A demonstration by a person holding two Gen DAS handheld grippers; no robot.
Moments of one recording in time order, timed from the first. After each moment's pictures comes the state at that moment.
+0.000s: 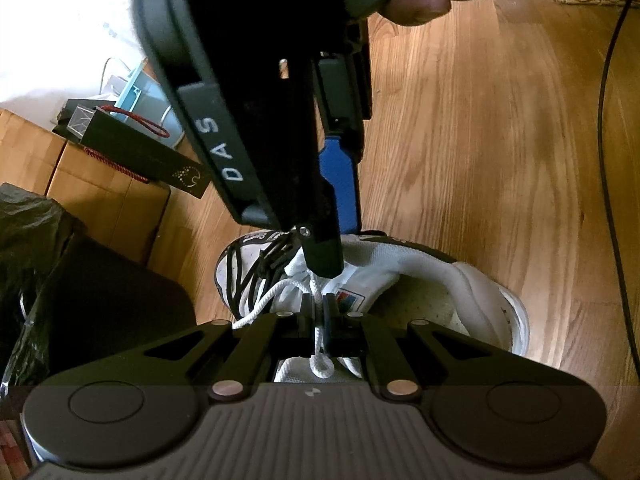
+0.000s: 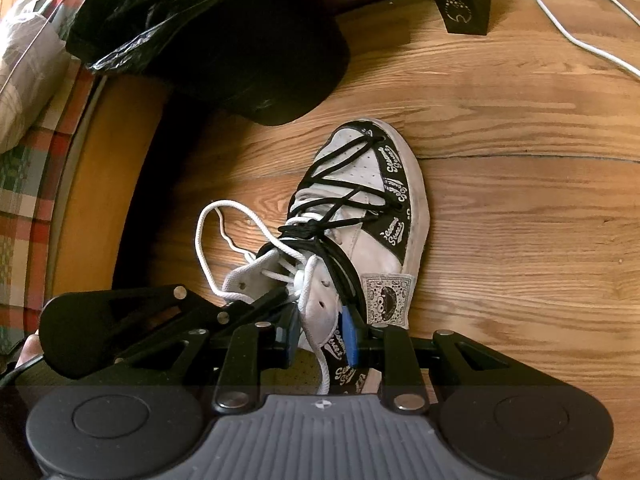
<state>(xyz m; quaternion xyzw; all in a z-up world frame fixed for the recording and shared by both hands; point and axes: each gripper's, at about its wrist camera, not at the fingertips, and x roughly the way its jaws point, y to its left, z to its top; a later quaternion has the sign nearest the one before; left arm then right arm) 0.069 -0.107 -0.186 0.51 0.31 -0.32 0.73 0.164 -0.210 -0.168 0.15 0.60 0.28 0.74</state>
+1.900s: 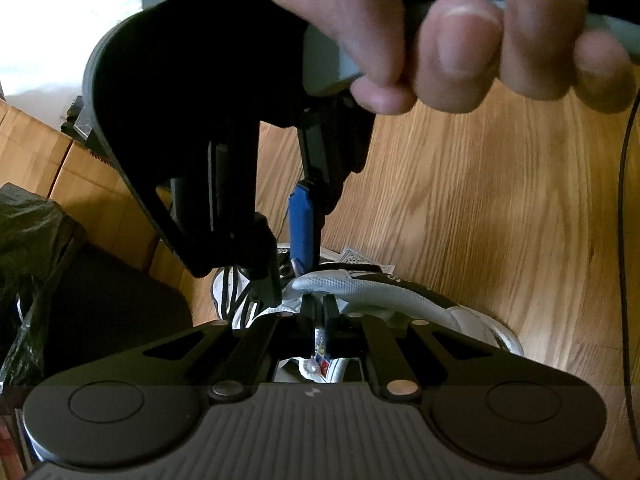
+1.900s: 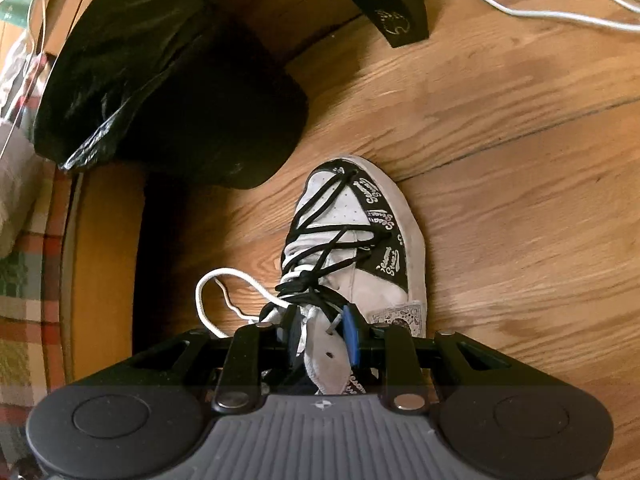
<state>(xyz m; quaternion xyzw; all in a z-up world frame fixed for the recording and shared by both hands) 0.068 -0.127 -0.191 0.50 0.31 -0.30 0.75 0.166 -0.220 -0.187 0.28 0.57 0.20 0.75</state>
